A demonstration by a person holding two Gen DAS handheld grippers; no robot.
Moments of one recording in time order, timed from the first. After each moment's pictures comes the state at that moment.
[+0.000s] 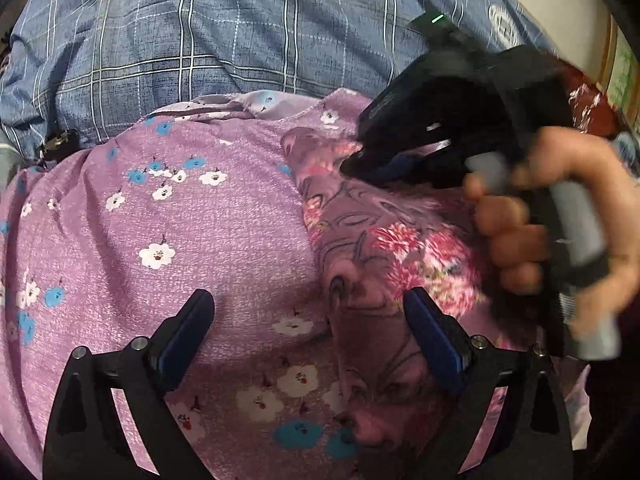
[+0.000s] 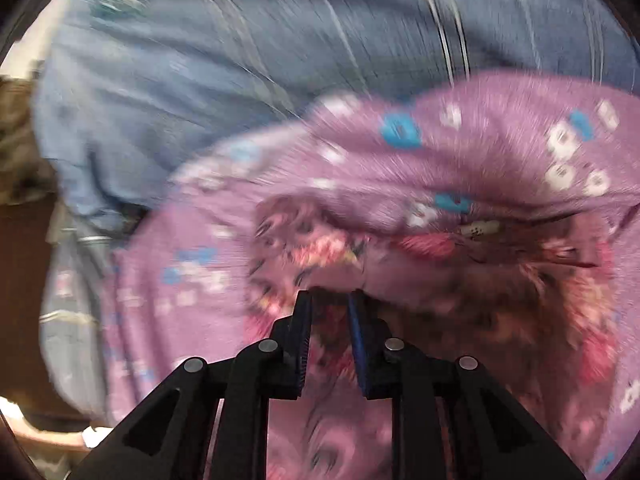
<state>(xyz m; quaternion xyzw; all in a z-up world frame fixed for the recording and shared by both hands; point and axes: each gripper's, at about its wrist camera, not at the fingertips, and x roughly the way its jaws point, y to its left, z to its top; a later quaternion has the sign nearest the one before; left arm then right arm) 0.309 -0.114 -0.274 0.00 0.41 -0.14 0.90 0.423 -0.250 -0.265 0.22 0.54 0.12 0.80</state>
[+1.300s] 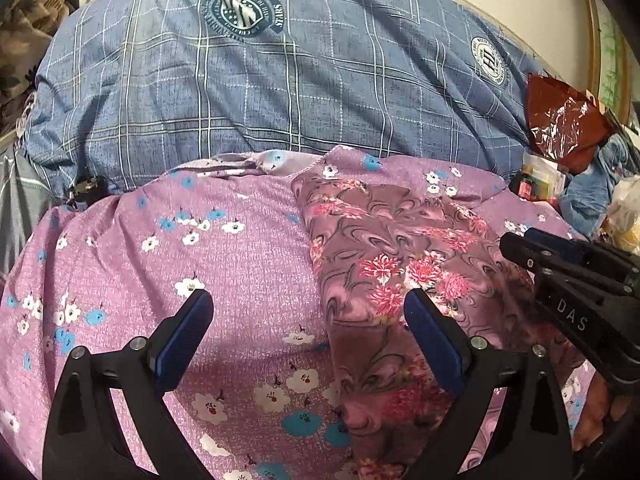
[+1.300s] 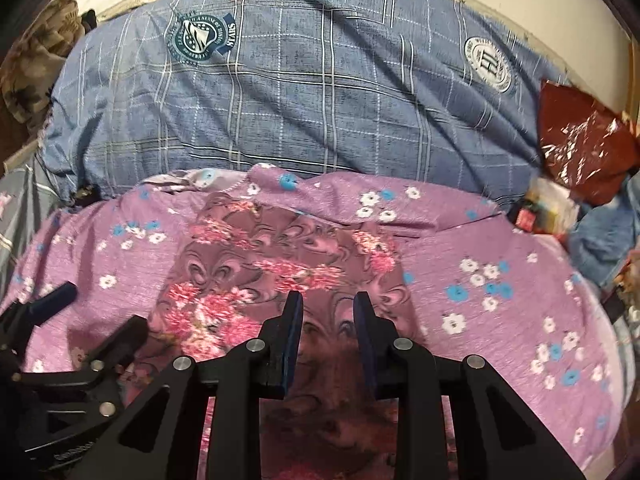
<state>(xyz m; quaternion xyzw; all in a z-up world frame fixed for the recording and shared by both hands) 0.276 -0.112 -0.241 0.01 0.32 -0.12 0.94 0.228 -0.262 -0.198 0.00 0.33 -0.06 0.94</state>
